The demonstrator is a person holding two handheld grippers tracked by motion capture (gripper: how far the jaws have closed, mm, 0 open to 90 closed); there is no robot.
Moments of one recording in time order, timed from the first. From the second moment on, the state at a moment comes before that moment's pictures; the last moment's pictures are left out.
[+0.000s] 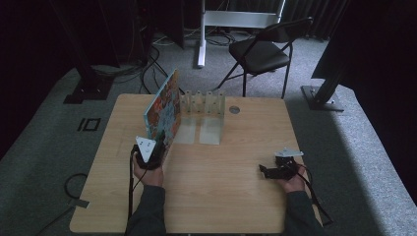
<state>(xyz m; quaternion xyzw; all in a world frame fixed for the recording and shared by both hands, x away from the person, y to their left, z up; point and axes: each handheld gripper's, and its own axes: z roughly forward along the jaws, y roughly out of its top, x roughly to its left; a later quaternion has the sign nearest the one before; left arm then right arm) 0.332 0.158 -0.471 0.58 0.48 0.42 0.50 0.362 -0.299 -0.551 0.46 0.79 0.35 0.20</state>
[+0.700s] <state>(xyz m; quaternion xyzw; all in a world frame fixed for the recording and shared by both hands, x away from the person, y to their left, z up) 0.338 0.141 -0.483 0.57 0.49 0.44 0.49 0.362 -0.299 -0.551 0.46 0.79 0.34 0.20</state>
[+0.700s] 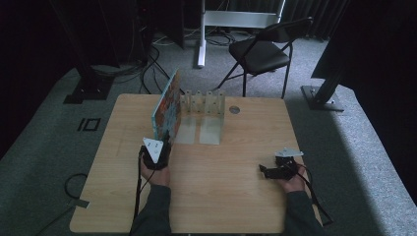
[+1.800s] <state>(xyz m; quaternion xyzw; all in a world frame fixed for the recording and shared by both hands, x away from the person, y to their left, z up) 0.335 0.136 -0.492 0.57 0.48 0.45 0.49 0.362 -0.299 -0.551 0.46 0.79 0.35 0.20</state>
